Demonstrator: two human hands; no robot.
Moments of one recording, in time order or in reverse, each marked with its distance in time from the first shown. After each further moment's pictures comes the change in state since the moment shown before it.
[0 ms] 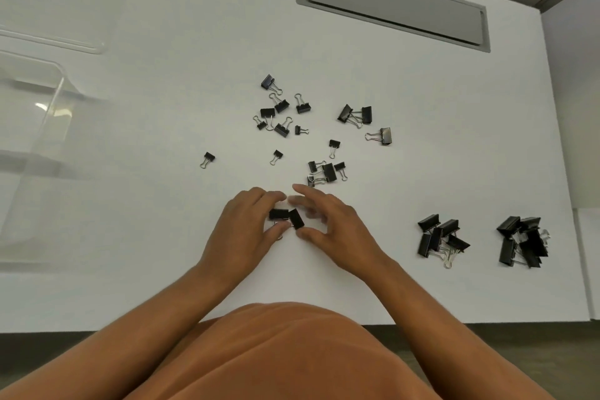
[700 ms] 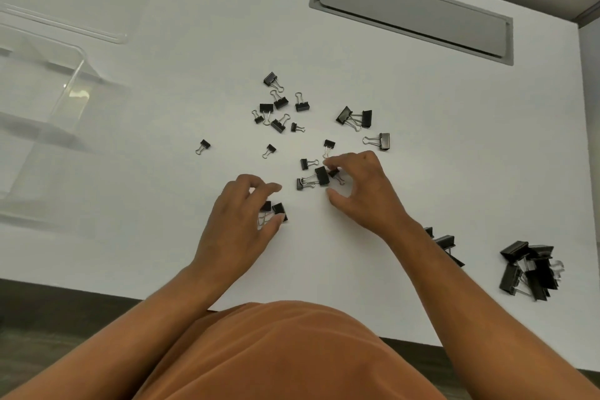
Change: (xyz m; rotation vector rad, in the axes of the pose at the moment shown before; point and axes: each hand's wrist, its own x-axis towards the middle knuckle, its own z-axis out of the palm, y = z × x) left_hand -0.011 0.047 0.011 0.113 0.159 -0.150; right_hand 0.036 0.051 -0.076 -0.263 0.165 -0.139
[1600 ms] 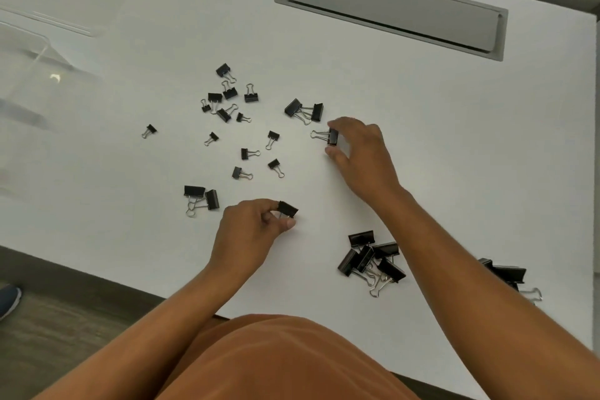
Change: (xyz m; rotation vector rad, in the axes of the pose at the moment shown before) left_hand 0.012 0.135 0.089 -0.303 -0.059 -0.496; right_hand 0.024 0.107 -0.062 0.048 0.075 -0.048
